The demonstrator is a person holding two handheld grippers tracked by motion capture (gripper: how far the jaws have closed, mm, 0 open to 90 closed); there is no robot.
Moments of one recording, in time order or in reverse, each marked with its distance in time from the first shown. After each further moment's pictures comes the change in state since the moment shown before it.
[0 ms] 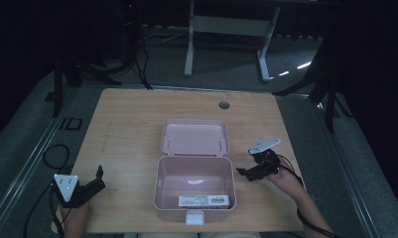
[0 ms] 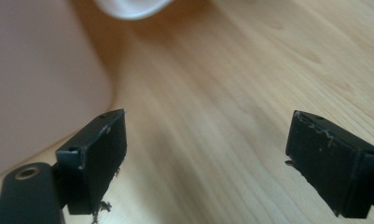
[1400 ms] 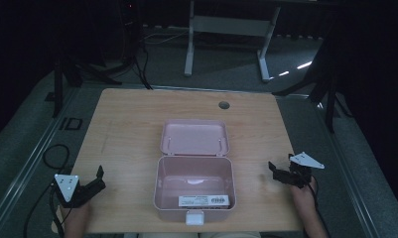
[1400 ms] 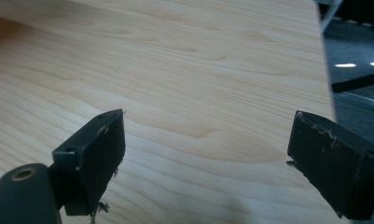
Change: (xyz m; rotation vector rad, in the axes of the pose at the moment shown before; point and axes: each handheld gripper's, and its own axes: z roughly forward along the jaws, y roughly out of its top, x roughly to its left) left arm -0.001 0.000 0.000 0.003 -0.001 0.006; right arm -0.029 -0.104 -0.034 -0.263 -0.442 0.364
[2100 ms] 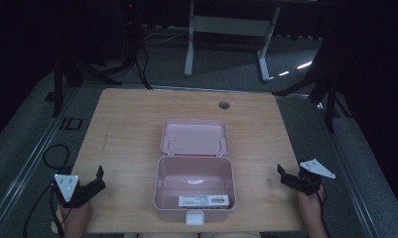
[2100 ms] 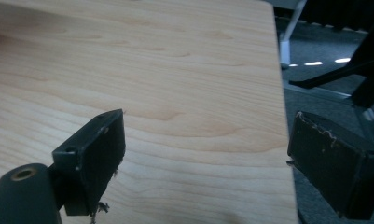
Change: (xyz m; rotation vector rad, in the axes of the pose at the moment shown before) left arm 0.000 0.000 0.000 -0.001 -0.002 -0.002; right arm -0.007 -0.014 -0.025 -0.049 -0.097 0.055
